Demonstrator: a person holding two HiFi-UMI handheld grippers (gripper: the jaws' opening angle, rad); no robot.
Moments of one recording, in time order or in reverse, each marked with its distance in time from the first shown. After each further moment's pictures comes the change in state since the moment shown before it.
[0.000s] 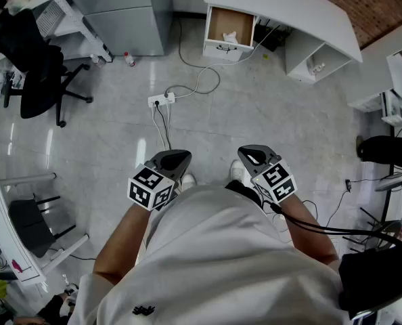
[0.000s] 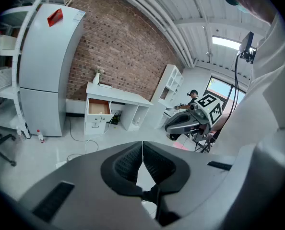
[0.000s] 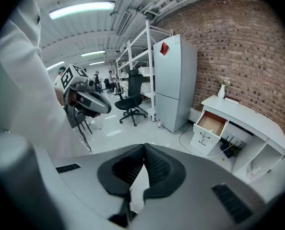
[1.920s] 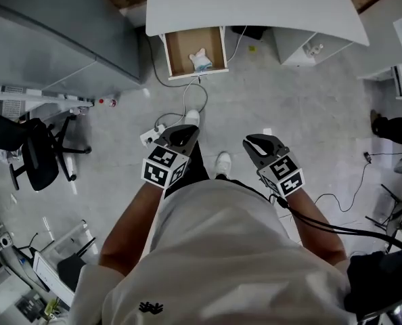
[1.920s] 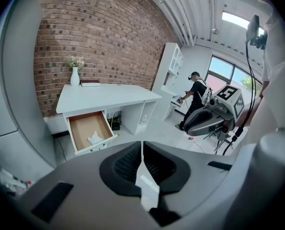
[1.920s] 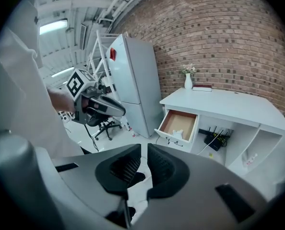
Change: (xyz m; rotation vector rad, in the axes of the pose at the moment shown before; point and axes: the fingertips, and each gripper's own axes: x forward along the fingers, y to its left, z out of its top) left arm 0.392 0.190 0.300 0.204 0.171 -0.005; right arm 0.069 -0.445 0.062 0.274 -0.075 -0.106
